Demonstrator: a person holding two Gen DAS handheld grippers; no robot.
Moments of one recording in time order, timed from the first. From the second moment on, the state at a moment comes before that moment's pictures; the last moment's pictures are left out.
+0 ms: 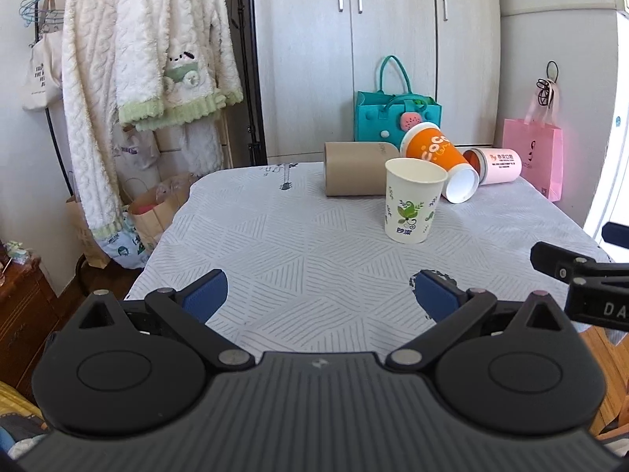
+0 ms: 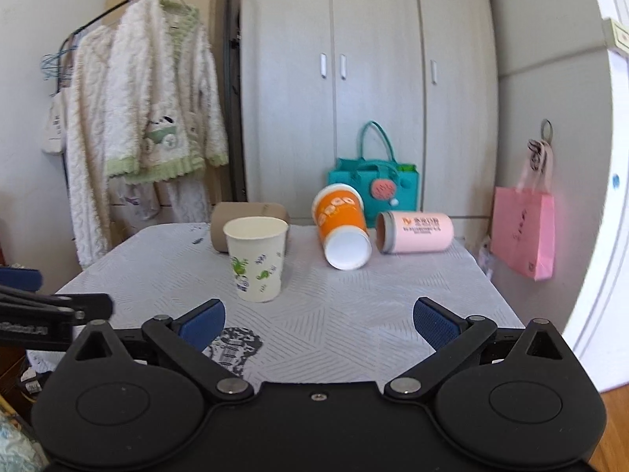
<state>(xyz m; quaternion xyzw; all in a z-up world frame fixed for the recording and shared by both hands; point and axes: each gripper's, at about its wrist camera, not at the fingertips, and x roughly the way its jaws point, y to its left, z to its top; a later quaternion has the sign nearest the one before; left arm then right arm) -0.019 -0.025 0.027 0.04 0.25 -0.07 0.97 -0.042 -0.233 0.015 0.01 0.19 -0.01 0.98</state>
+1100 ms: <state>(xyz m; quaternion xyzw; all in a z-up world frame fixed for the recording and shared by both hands) -0.007 -0.022 0.014 0.03 0.25 -0.04 0.97 -0.038 -0.234 0.003 0.00 0.20 -0.09 0.97</state>
